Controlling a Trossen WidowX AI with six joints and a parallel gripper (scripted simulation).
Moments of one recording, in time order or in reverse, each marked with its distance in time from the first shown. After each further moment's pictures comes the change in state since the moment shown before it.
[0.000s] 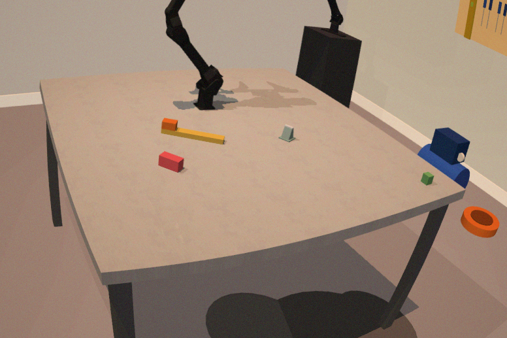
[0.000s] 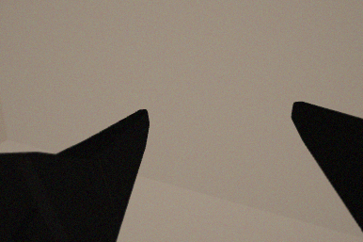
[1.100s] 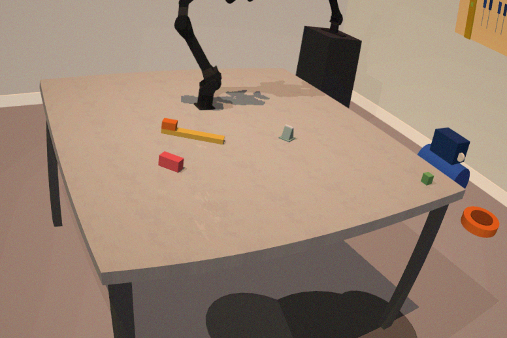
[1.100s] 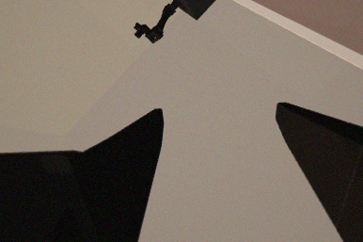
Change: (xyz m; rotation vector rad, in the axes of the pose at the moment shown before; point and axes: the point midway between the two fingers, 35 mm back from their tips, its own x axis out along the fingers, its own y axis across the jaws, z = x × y) arm -0.041 0.165 0.087 -0.502 -0.528 0.483
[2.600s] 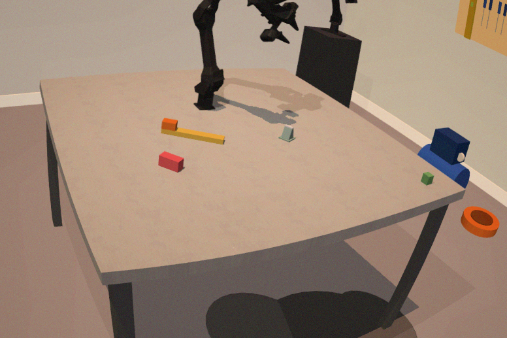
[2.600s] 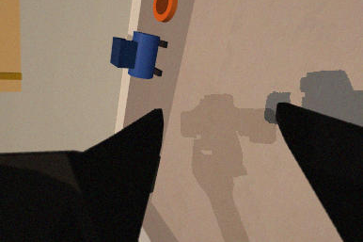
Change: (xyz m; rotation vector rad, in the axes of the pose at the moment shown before) arm -0.104 0.027 0.260 -0.617 -0.888 -0.295
